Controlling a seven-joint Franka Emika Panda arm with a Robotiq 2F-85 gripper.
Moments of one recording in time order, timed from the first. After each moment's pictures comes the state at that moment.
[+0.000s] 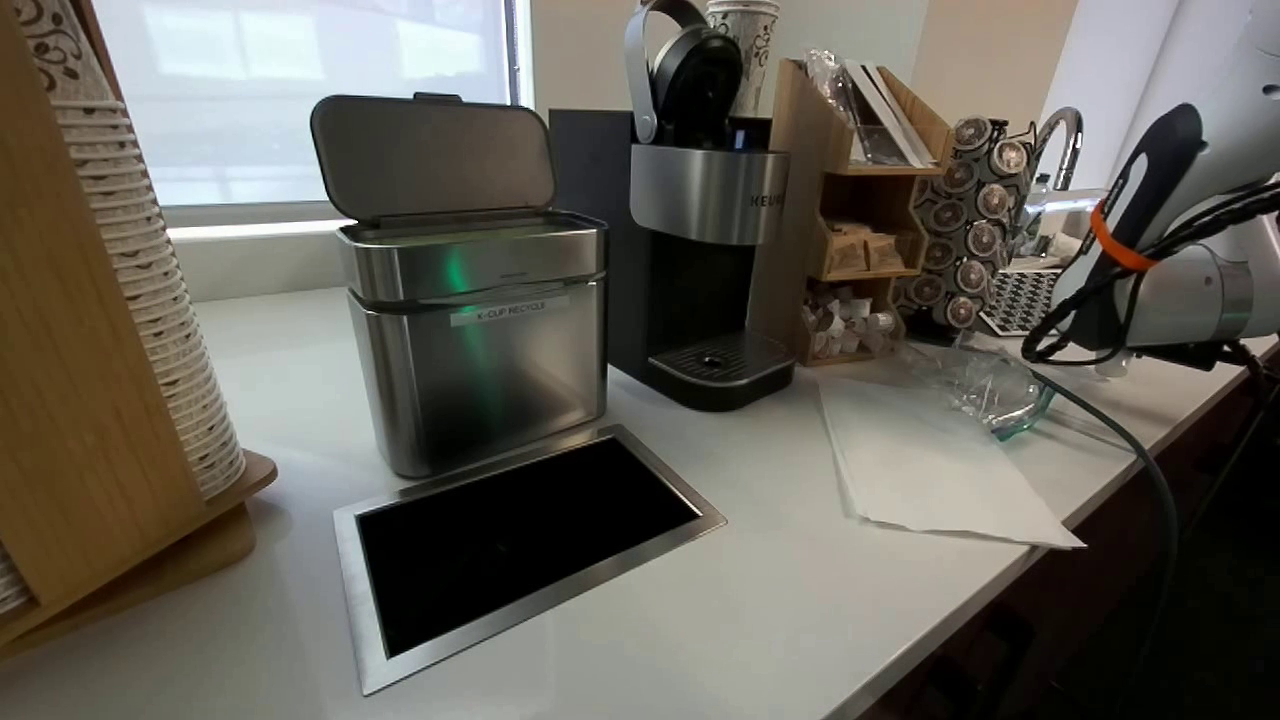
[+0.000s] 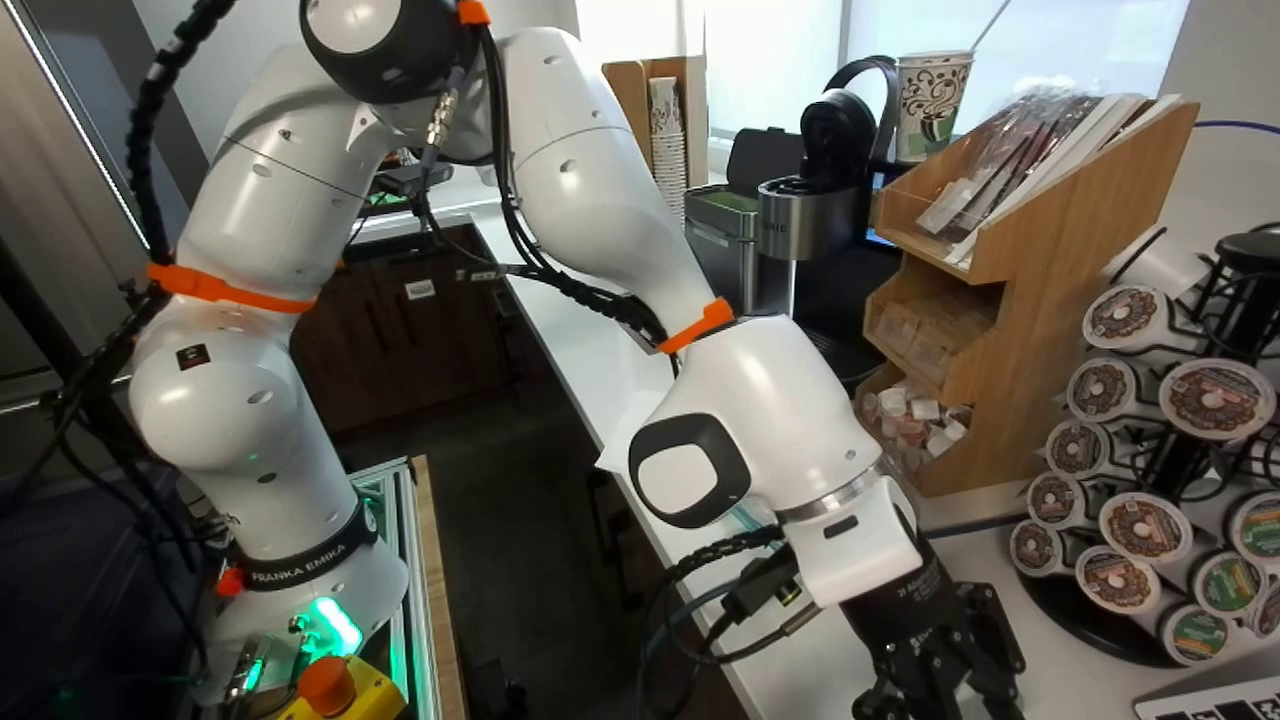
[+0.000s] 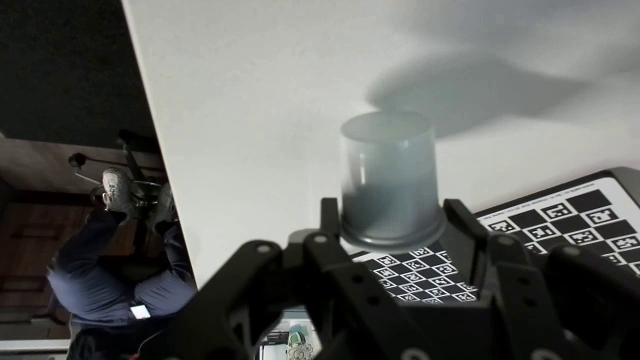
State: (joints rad) arm 0.25 0.66 -0.91 -2.30 0.47 3.30 0.47
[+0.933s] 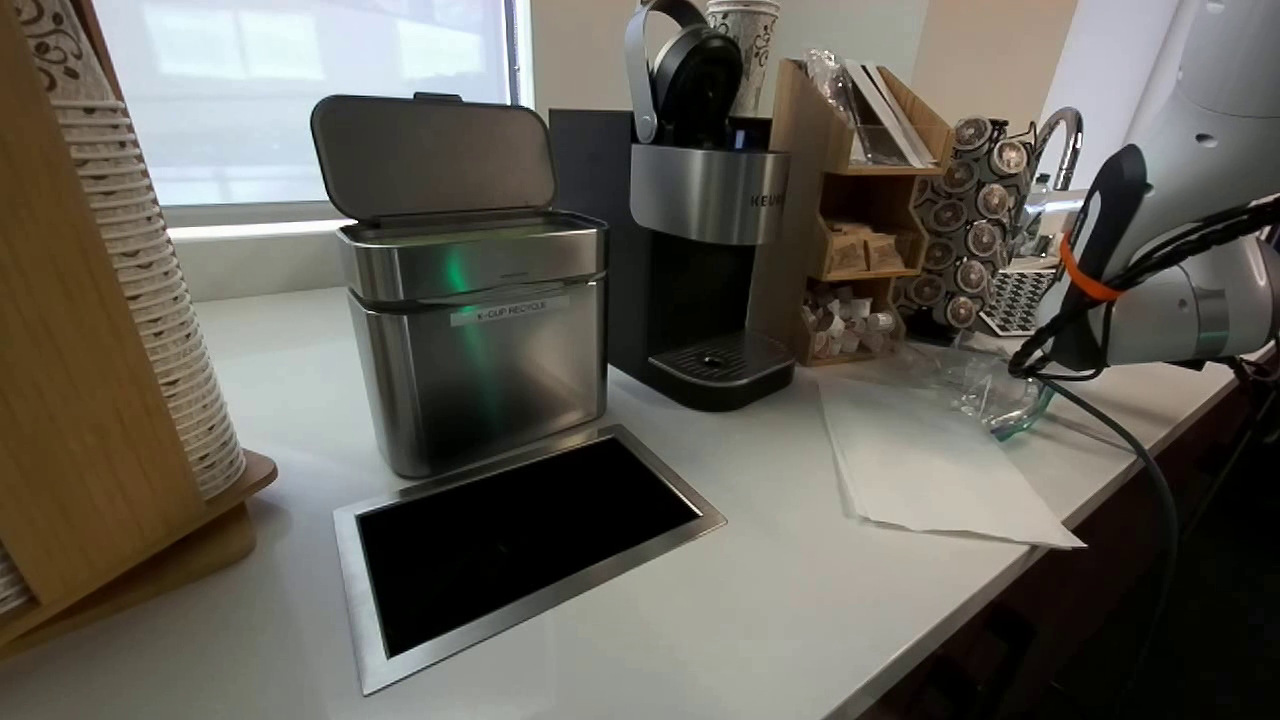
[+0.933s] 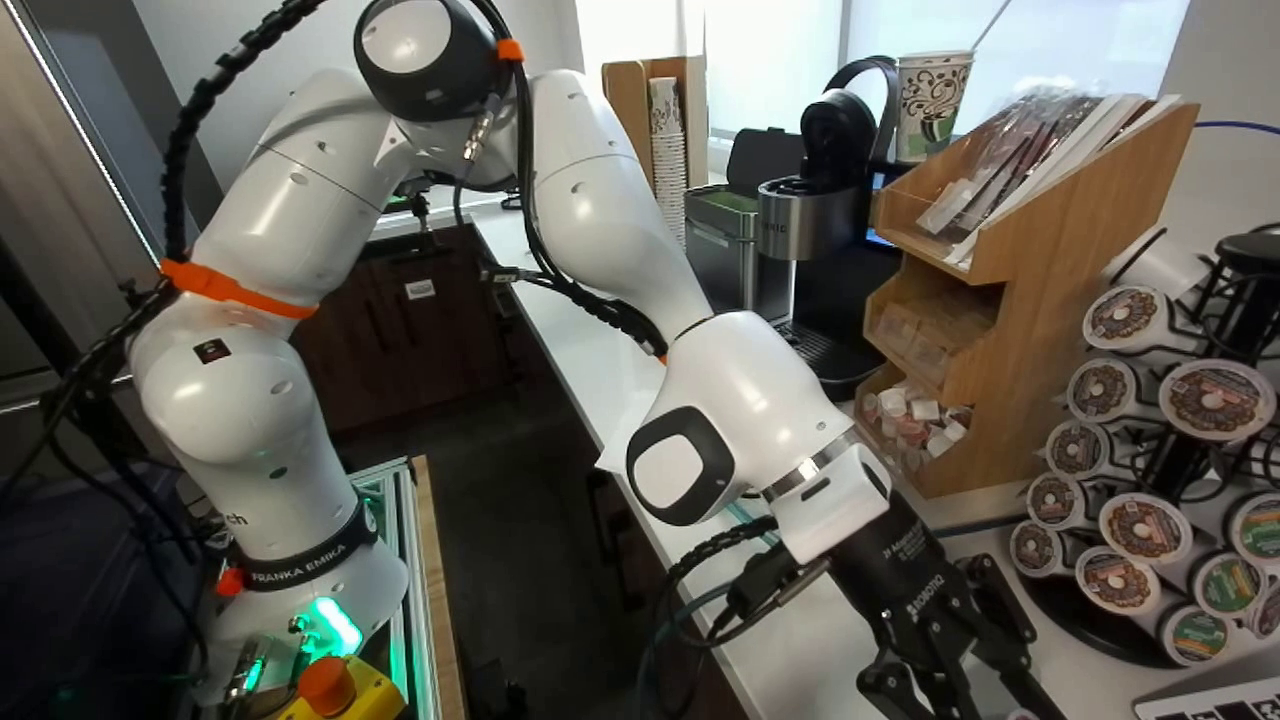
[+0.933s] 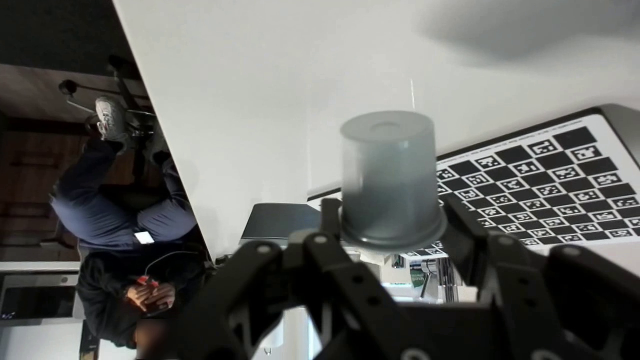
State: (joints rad) arm 0.37 0.78 -0.99 -2.31 0.59 3.43 0.47
